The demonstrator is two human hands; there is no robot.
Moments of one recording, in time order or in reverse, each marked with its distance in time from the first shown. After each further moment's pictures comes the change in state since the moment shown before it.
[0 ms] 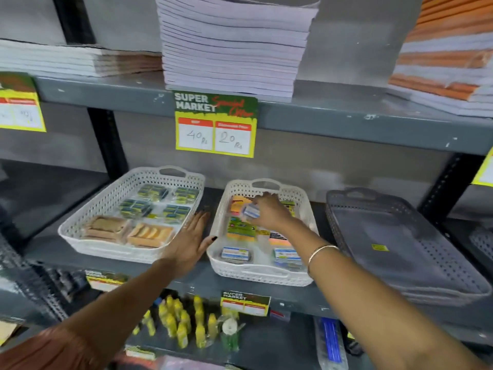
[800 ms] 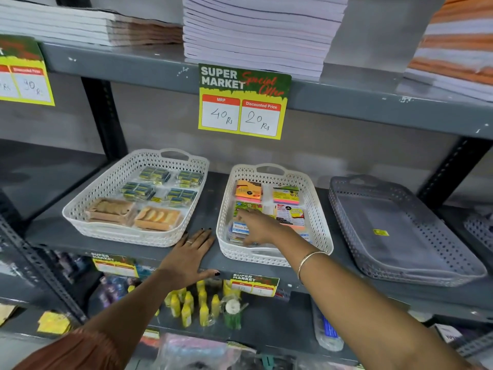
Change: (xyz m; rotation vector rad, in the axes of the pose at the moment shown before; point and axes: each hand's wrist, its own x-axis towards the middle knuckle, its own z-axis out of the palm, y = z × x) left_hand -0.049 -0.043 0.044 0.317 -0.223 0.138; right_hand -0.023 -0.035 0.053 -0.092 -0.305 -0.132
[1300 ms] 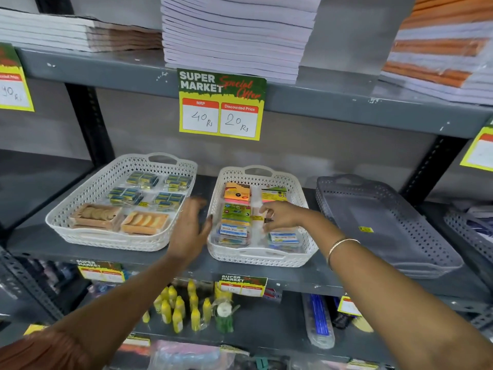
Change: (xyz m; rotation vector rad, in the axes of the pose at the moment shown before) left_hand 0.033 0.049 -0.073 -0.674 0.647 -0.182; right_hand -0.038 0.063 -0.045 0.284 -0.091 0.174
